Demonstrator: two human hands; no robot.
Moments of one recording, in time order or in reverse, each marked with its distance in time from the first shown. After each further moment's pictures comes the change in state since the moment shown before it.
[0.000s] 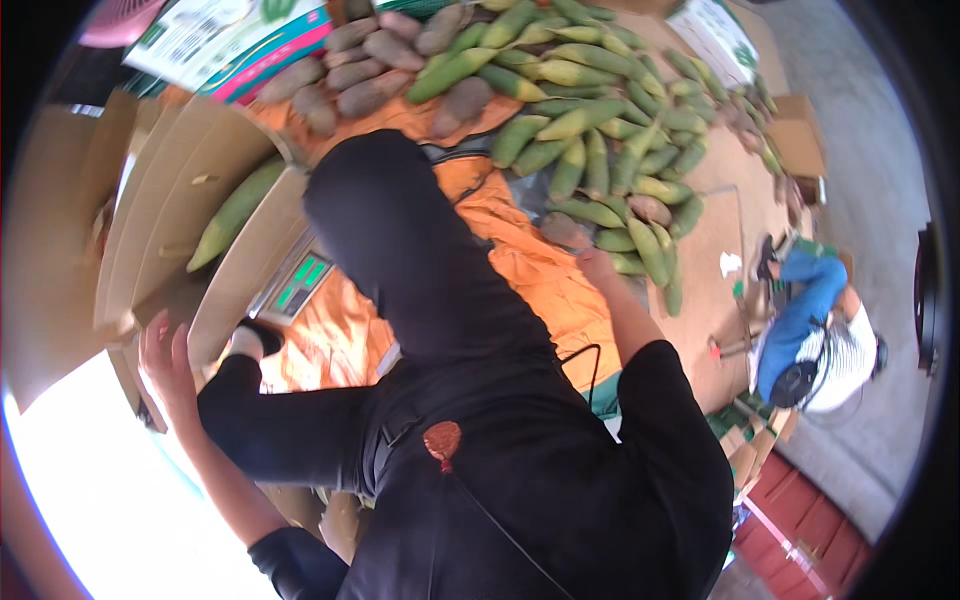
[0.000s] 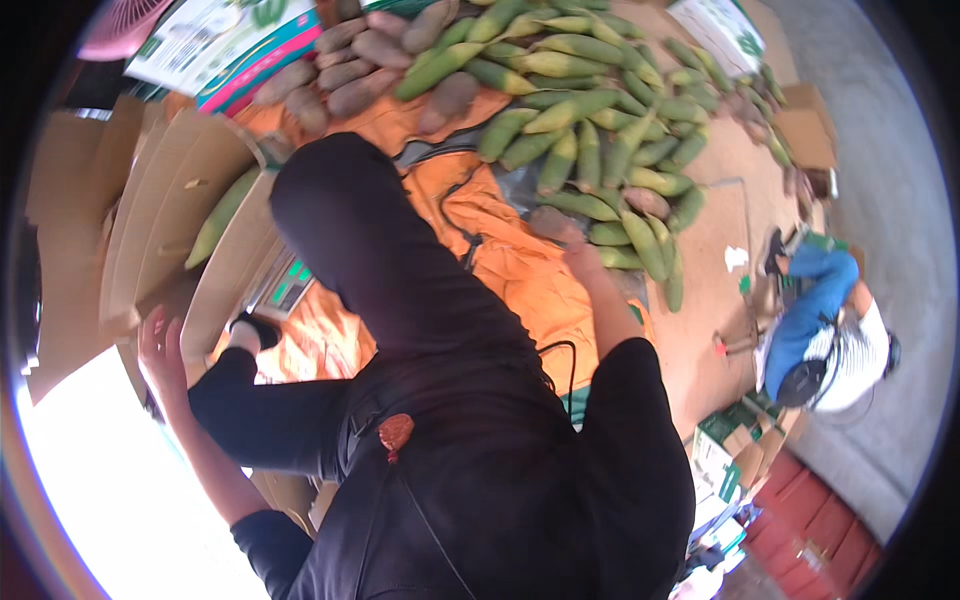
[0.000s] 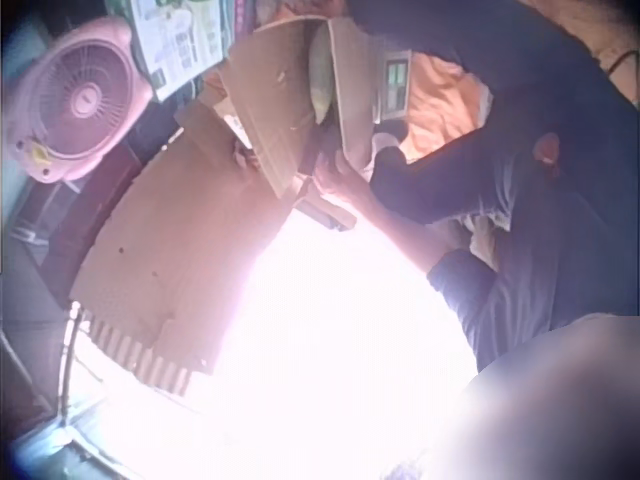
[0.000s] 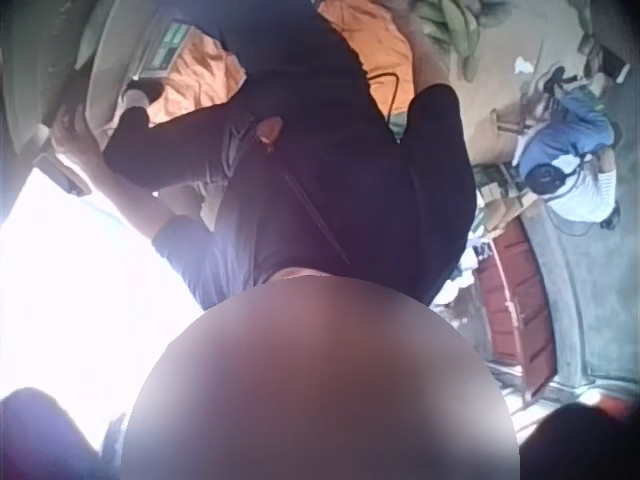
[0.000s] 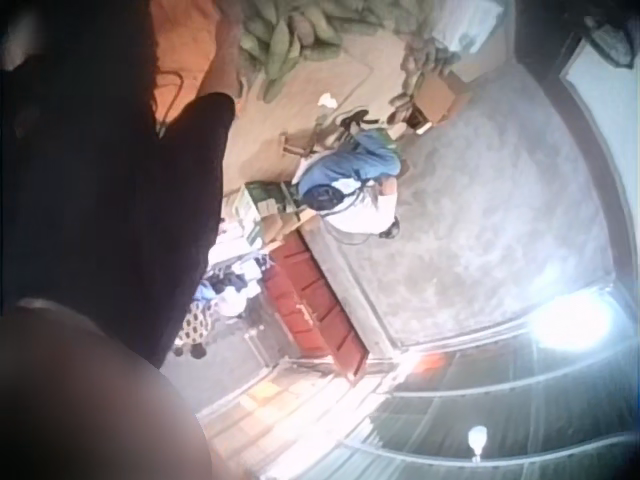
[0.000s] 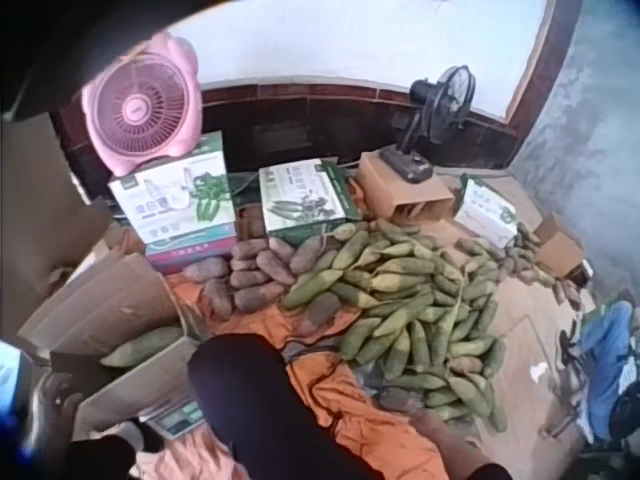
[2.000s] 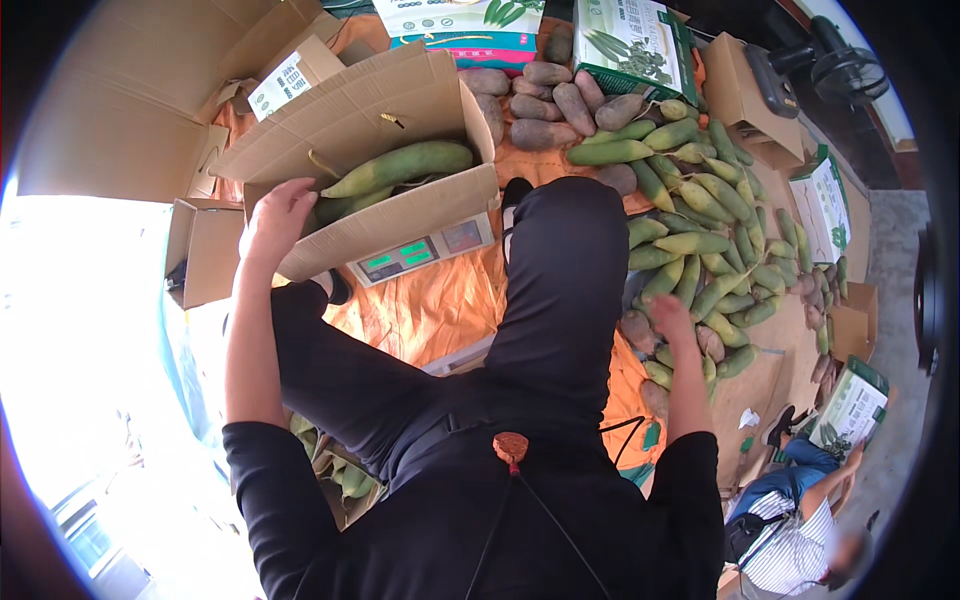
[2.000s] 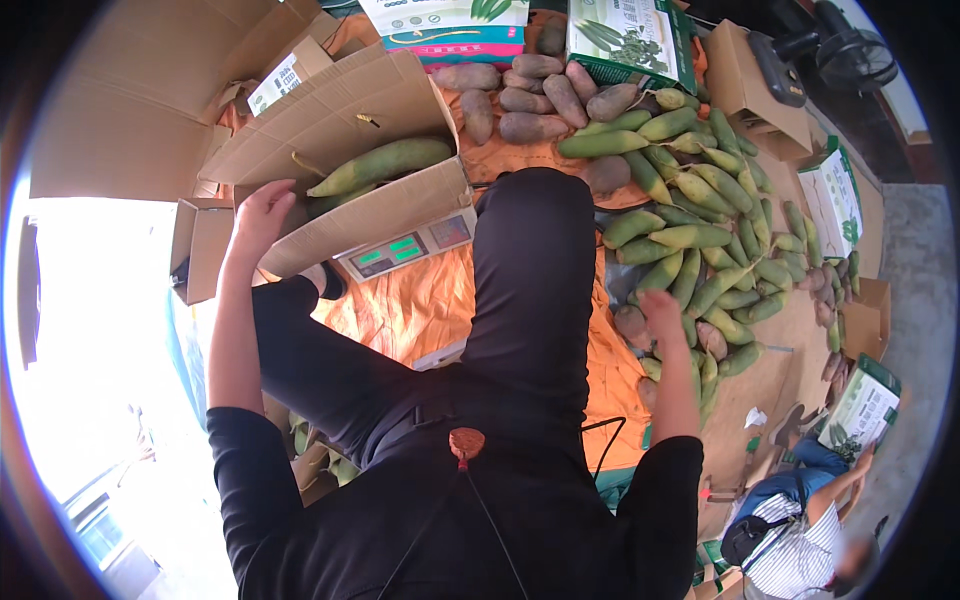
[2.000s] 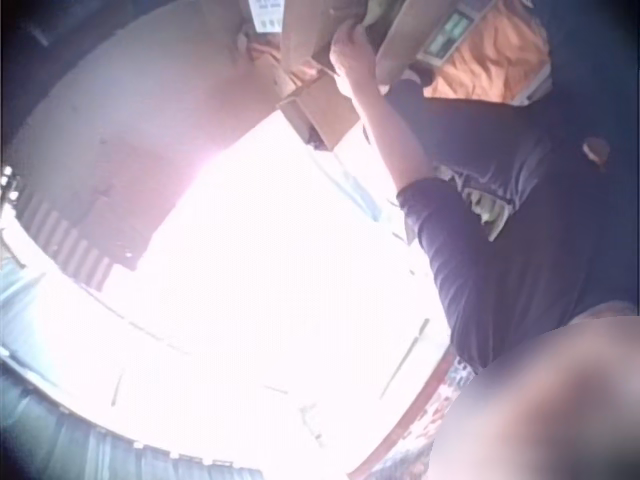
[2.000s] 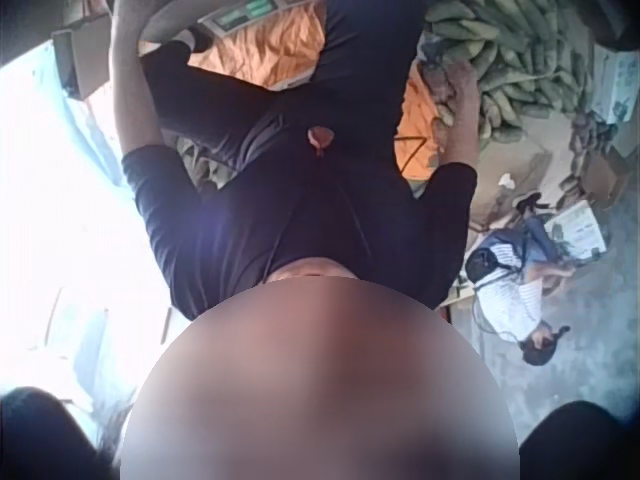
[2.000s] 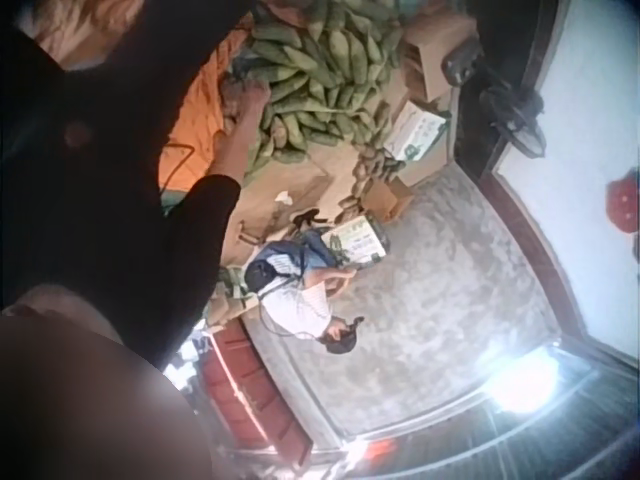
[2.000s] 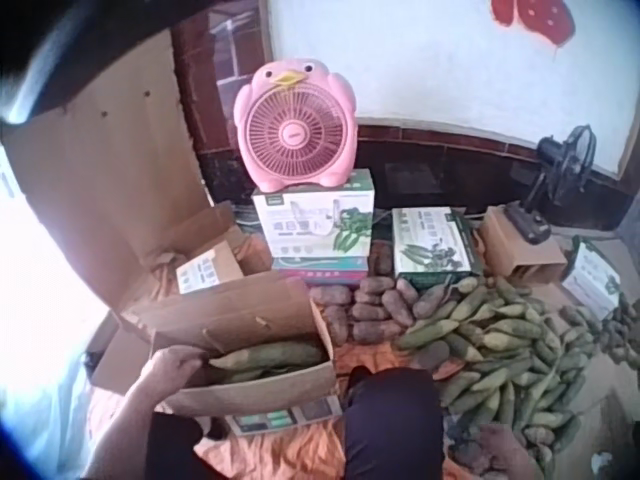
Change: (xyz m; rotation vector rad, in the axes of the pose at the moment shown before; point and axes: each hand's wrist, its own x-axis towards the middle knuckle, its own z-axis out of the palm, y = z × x) left_hand 0.039 -0.031 0.018 -0.187 -0.162 -0.219; right_hand 0.020 -0.158 -0.110 0.554 -0.185 -0.008
